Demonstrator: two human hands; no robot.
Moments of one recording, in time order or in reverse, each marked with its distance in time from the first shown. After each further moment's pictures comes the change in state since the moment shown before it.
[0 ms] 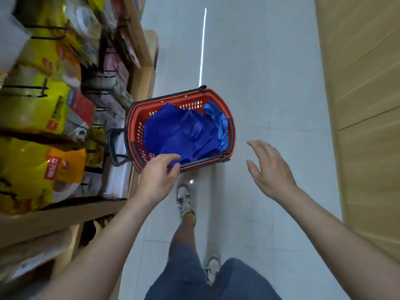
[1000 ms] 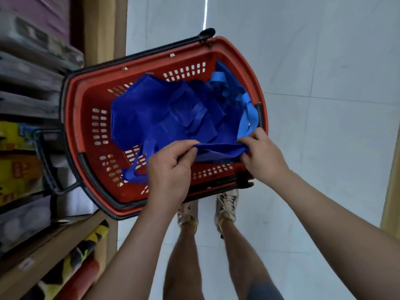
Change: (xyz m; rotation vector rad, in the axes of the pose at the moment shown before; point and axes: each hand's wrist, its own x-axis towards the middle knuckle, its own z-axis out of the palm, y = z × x) left_hand 0.221 -0.035 0.148 -0.492 0.086 -0.247; right_hand 0.243 0.096 0.210 0.062 -0.300 0.040
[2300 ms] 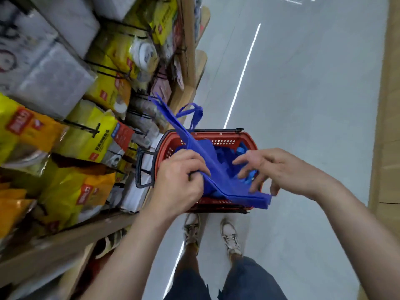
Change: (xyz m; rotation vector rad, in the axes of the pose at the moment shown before) left_hand -0.140 0.201 -0.207 0.158 0.187 0.557; right_hand -0.160 -0.250 -0.305 0.481 -0.467 -0.183
